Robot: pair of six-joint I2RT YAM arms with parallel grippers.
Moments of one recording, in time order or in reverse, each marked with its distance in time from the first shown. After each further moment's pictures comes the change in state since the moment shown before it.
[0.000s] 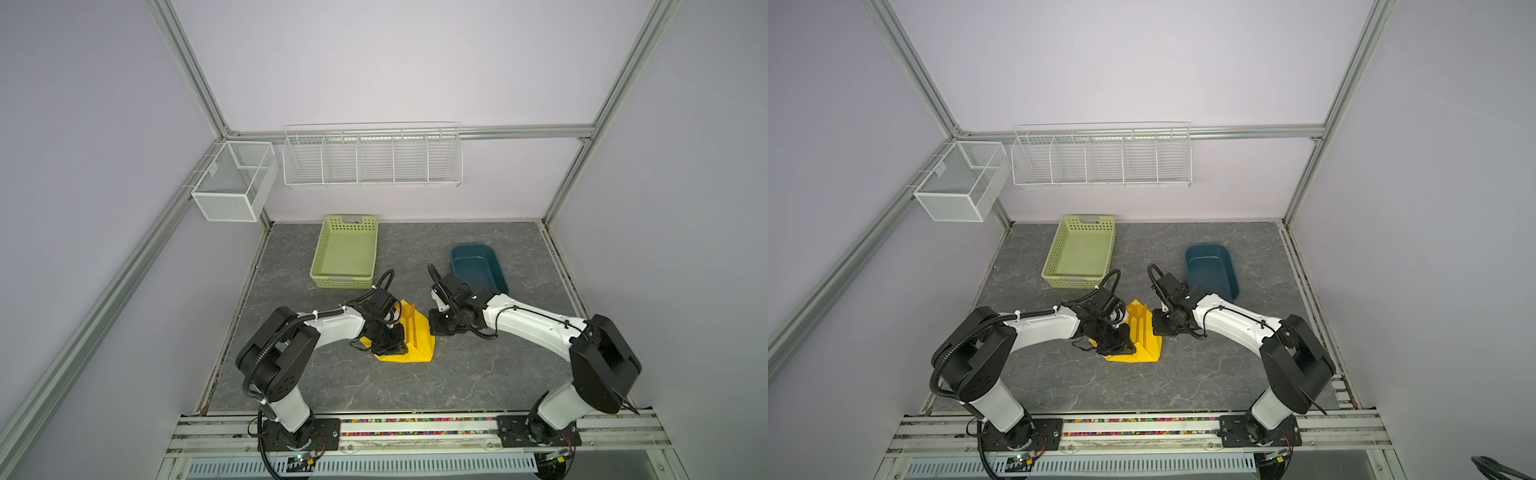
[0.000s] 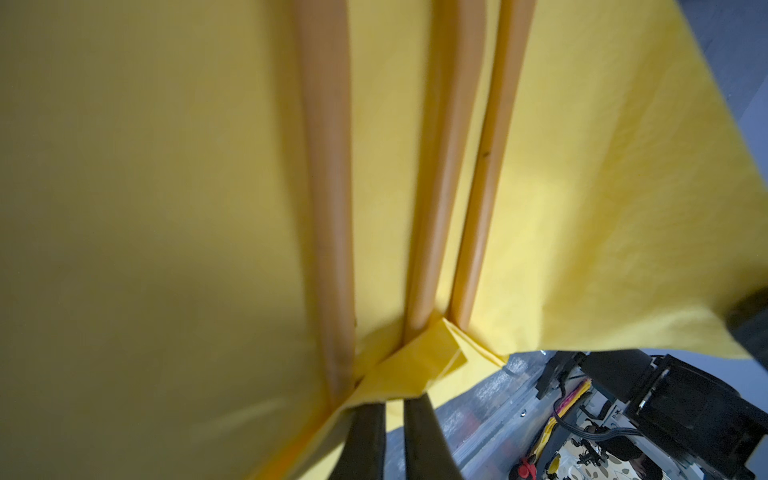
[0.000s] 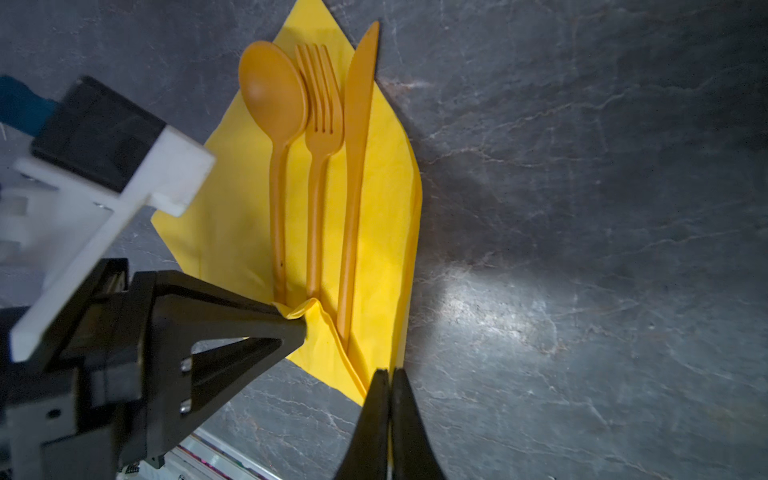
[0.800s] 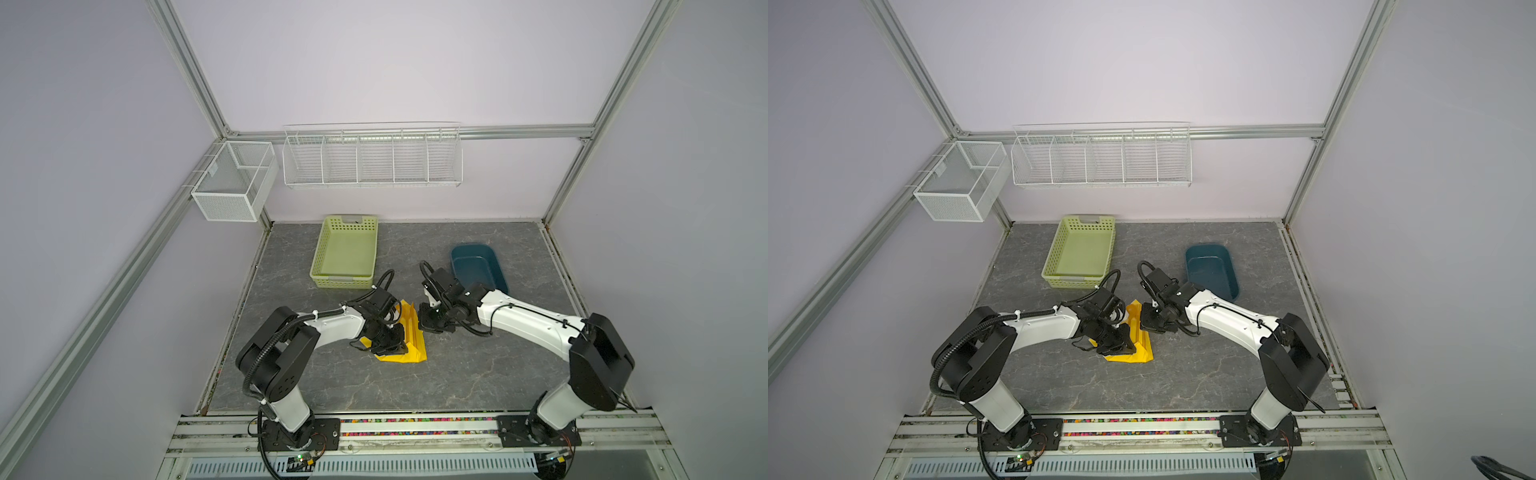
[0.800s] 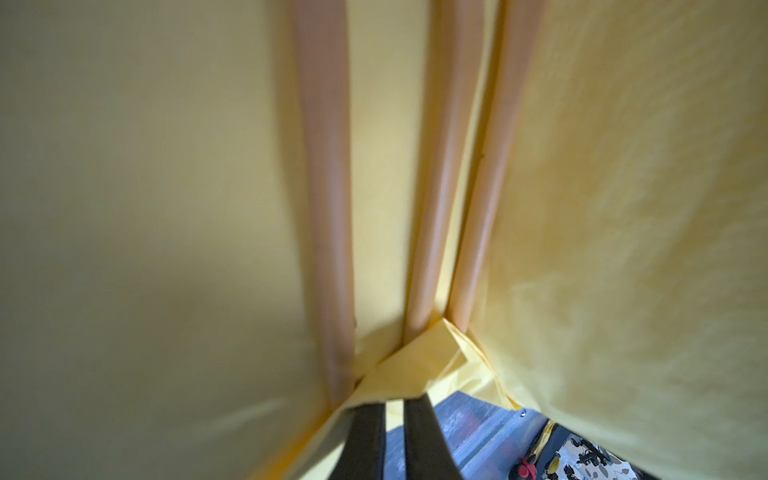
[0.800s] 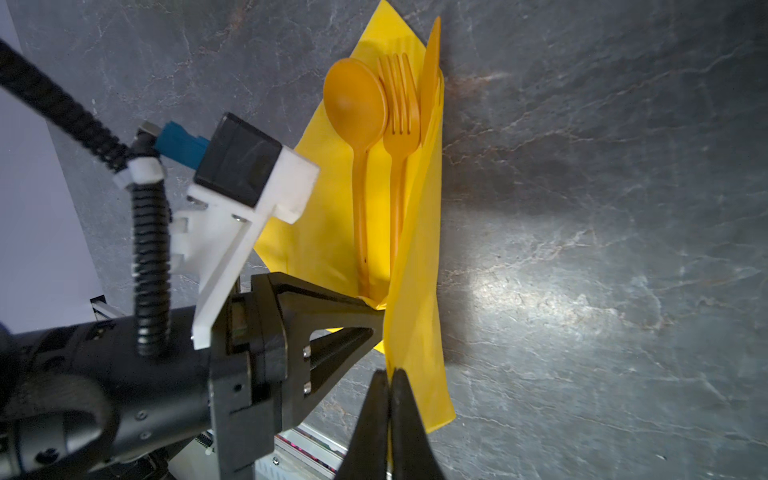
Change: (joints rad) left arm 0.000 0.000 0.000 0.000 0.000 0.000; right arm 0.060 0.034 0.110 -0.026 -0.040 0.192
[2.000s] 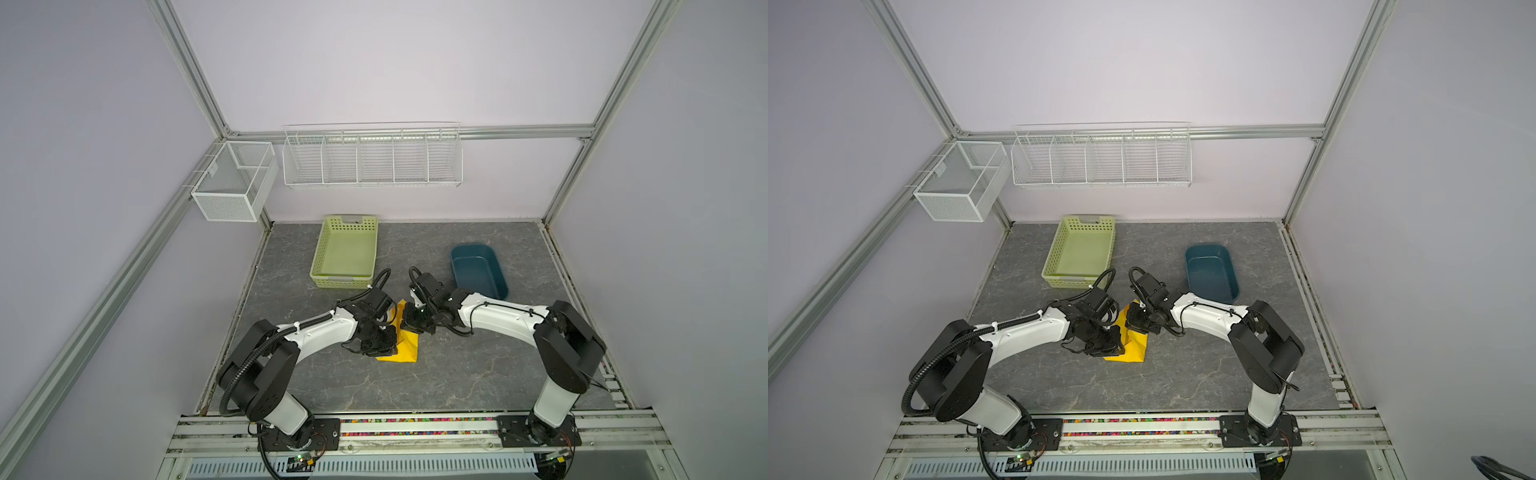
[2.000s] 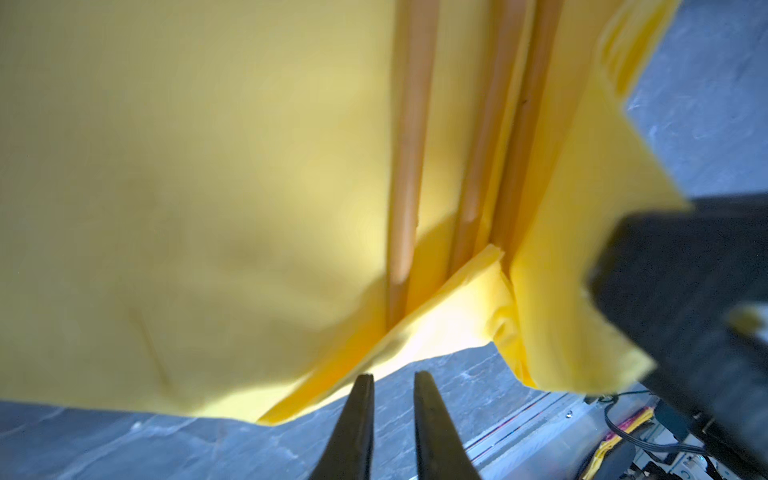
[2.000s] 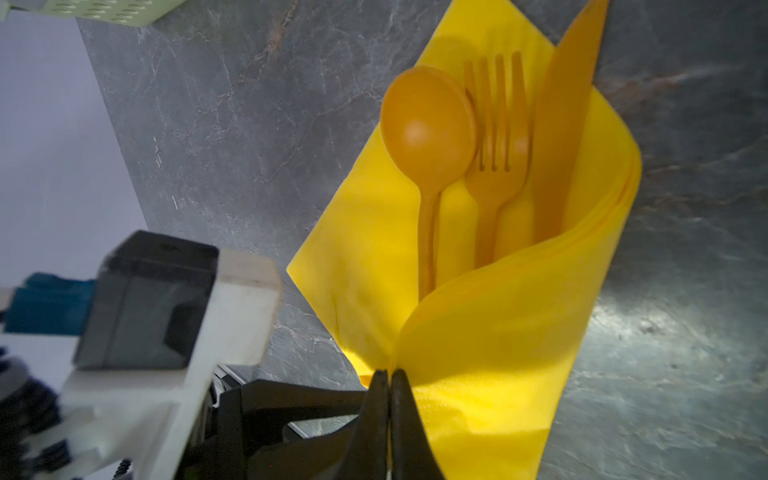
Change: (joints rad) left arm -0.002 -0.130 0.005 -0.215 -0.156 0.058; right arm 0.022 0.150 -0.022 0.290 -0.093 0.142
